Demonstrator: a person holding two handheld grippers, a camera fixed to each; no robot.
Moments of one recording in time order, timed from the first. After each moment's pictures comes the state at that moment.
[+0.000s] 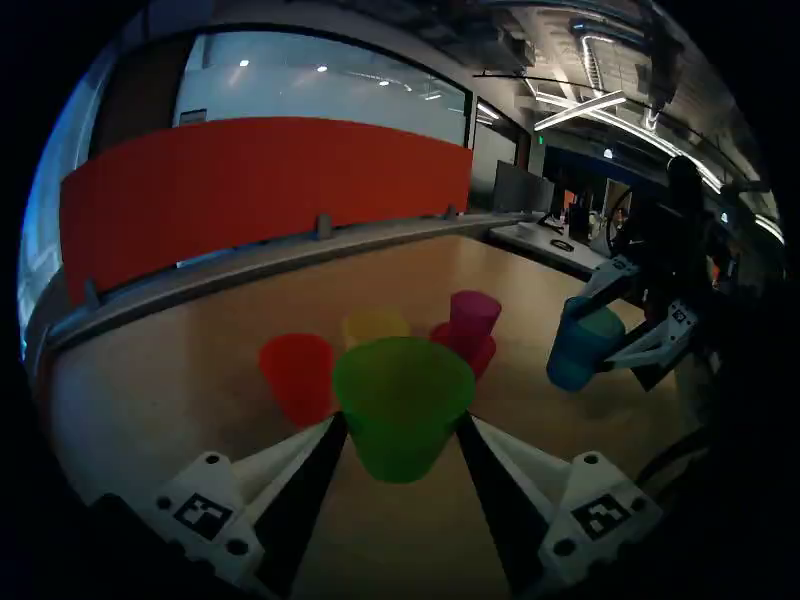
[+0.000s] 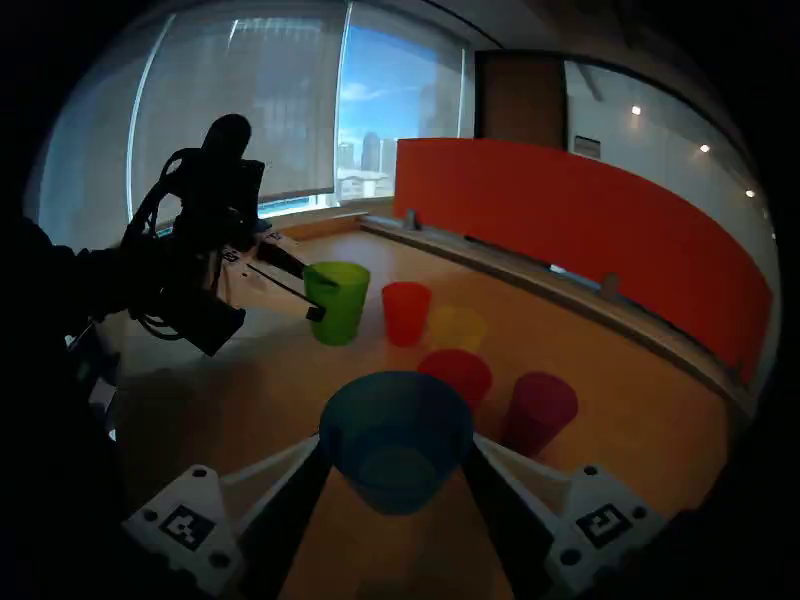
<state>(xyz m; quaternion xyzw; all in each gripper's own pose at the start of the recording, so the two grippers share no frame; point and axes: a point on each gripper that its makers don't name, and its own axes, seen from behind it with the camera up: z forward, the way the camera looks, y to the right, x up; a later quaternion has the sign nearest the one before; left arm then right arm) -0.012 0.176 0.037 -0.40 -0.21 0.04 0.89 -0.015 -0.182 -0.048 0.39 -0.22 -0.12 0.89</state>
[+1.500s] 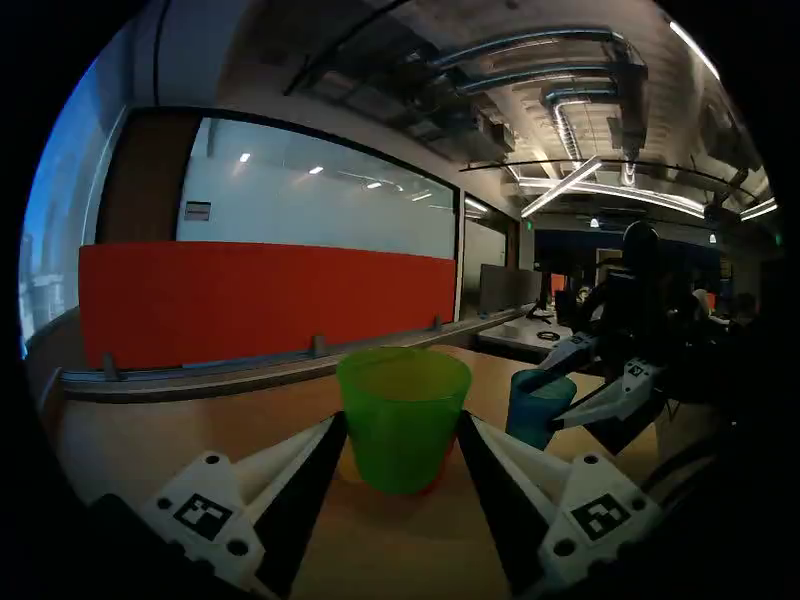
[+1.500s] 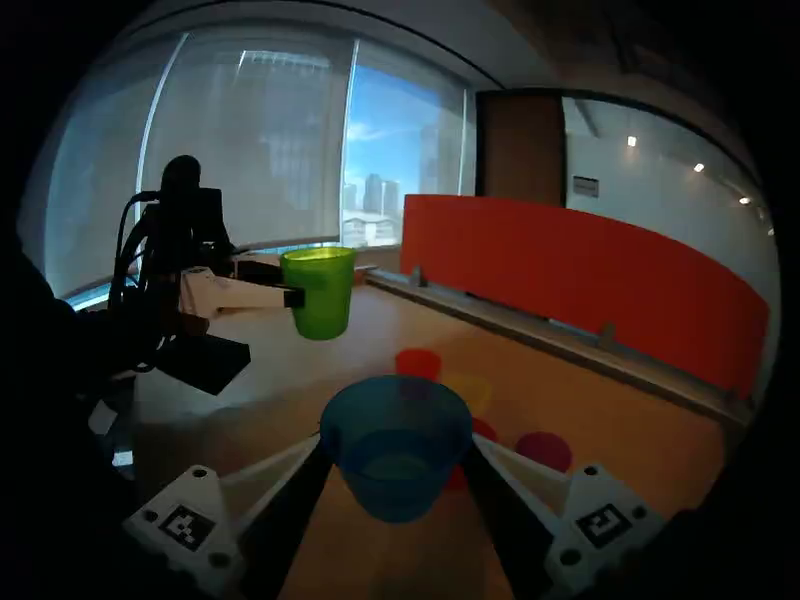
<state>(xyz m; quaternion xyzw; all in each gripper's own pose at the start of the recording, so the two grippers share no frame) 0.101 0.173 -0.008 -0.40 -0.04 -0.01 0.91 0.048 -0.207 -0.055 0.40 -0.15 -0.09 0.90</state>
